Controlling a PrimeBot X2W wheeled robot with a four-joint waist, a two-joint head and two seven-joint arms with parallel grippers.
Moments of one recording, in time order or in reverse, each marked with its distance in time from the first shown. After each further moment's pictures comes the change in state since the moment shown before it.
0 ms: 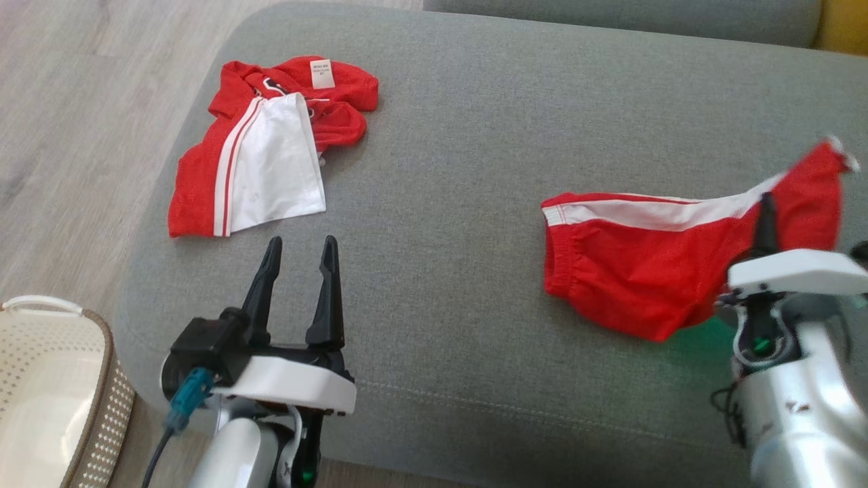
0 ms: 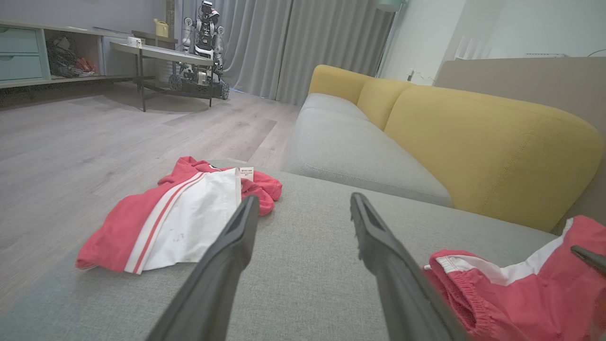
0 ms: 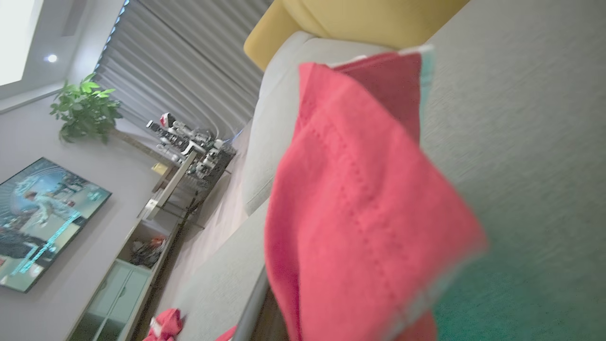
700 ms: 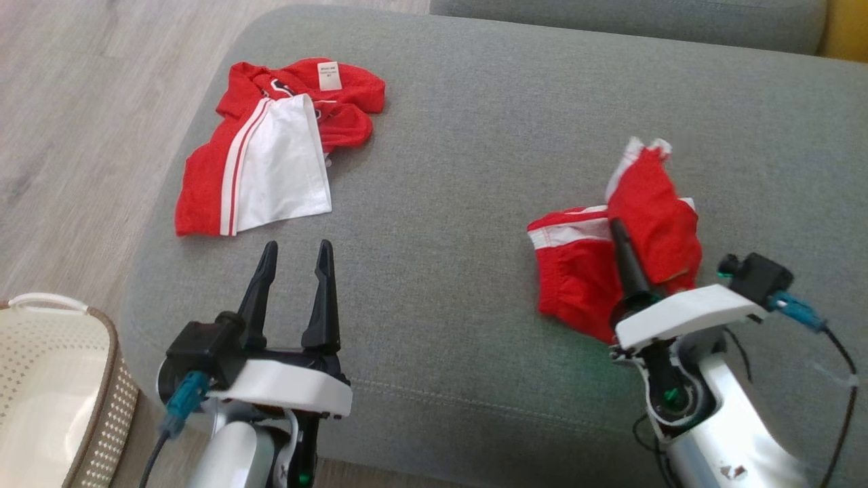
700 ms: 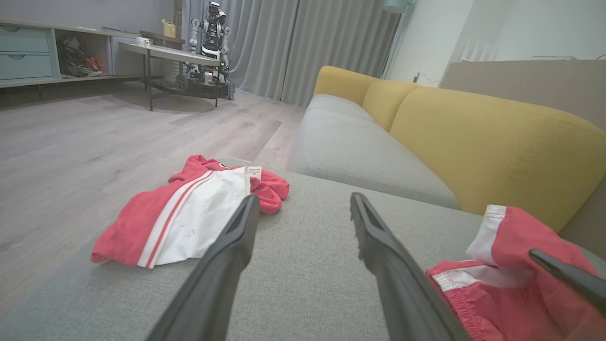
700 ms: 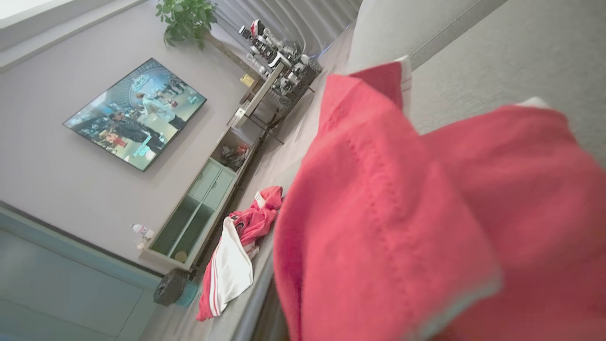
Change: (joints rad) left arm 0.013 0.000 0.015 0.002 0.000 -0.007 0.000; right arm 0.191 -0.004 0.449 -0.321 0.181 0.000 0.042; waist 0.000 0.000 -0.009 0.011
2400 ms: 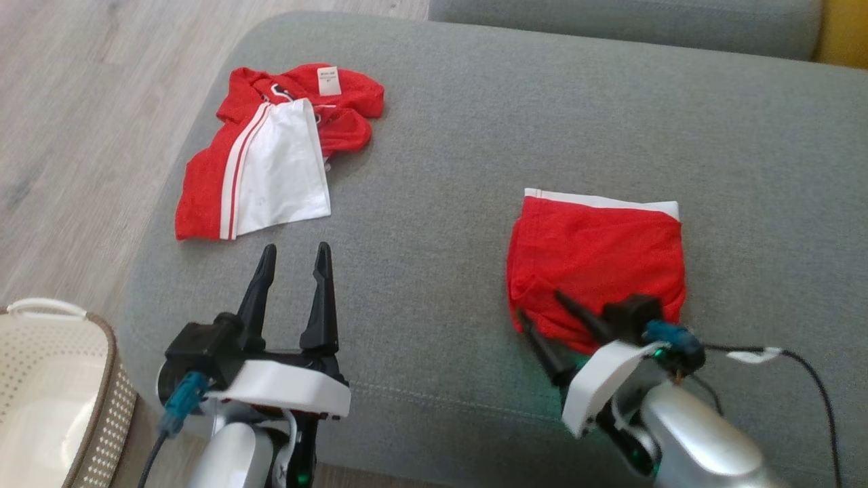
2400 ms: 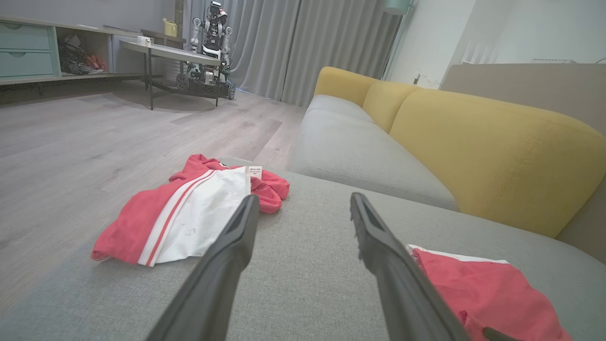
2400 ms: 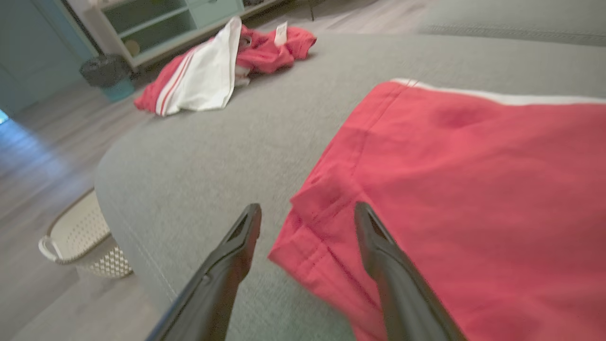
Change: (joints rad) left arm 0.001 0.000 0.002 0.010 -0.010 0.002 0.000; right arm -0.070 -0.097 0.395 0.222 -0.475 0.000 -0.062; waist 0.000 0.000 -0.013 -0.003
